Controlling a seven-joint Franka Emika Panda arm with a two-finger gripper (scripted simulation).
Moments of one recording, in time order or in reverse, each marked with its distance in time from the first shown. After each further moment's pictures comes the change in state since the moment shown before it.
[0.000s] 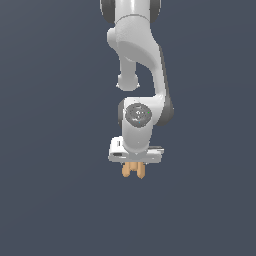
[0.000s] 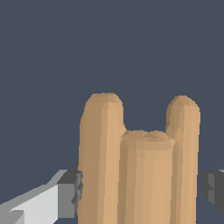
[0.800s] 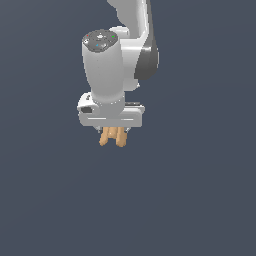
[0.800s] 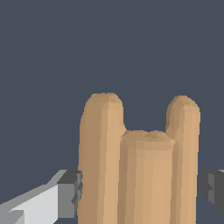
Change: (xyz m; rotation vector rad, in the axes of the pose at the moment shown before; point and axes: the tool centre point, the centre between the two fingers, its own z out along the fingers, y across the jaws) arm -0.055 0.081 -0.147 0.001 -0.006 -0.001
